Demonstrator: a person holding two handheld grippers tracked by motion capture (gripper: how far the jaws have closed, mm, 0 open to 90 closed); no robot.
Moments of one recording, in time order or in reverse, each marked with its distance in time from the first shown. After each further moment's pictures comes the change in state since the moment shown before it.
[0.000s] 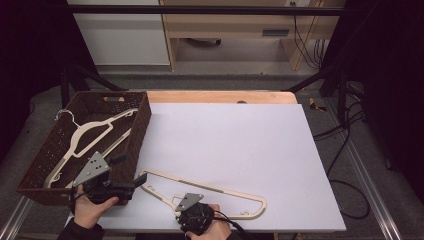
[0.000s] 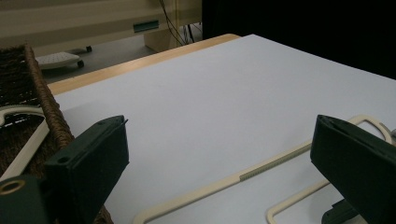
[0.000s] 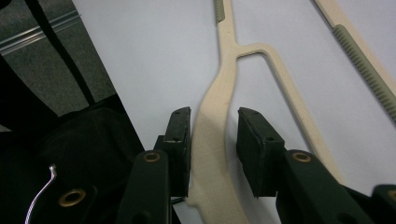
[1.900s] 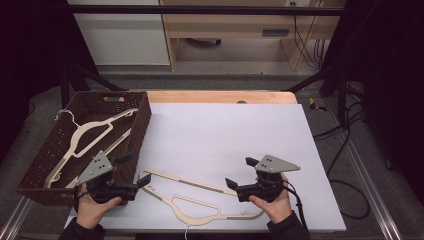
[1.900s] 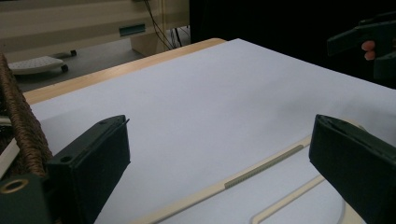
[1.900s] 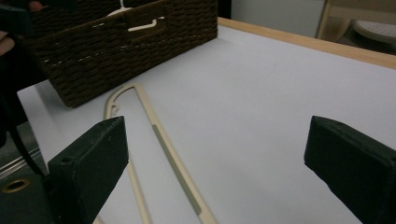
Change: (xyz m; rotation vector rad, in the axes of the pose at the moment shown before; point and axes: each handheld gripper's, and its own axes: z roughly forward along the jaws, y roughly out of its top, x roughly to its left) left arm -0.005 0.005 0.003 -0.016 -0.049 0.004; right arm -0.121 -0.030 -0.136 -0.450 -0.098 0.171
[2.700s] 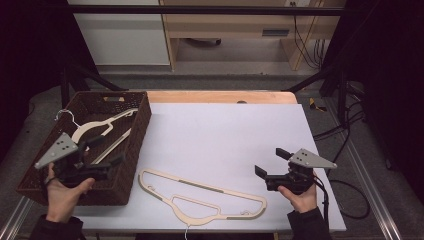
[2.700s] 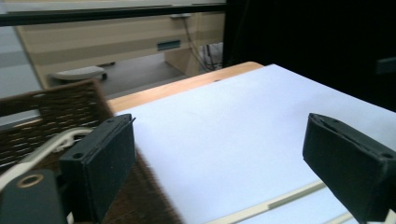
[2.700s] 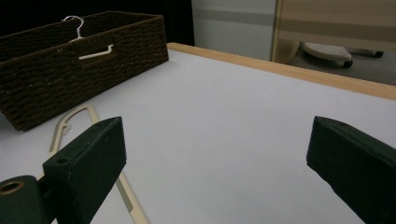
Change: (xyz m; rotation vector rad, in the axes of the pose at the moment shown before) left arm 0.033 0.031 -0.031 -0.056 0.092 -0.040; right arm -0.057 -0.009 -0.047 -0.112 -0.132 0.045
